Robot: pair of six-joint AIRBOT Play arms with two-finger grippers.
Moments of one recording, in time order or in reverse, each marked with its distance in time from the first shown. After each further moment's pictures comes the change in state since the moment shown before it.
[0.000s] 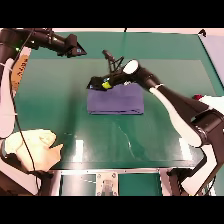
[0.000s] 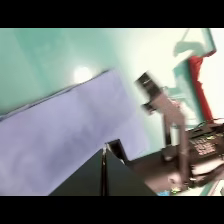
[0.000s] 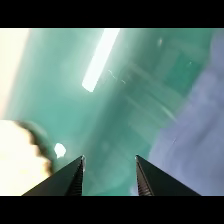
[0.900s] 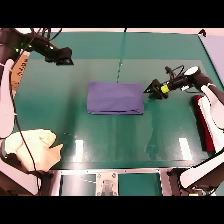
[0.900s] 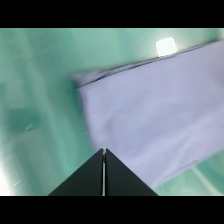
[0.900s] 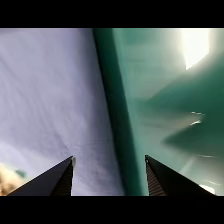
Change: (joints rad) left arm 0.005 -0.001 -0.029 0.398 -0.040 -0.088; right arm -0.665 0.037 -0.297 -0.072 0.360 0.015
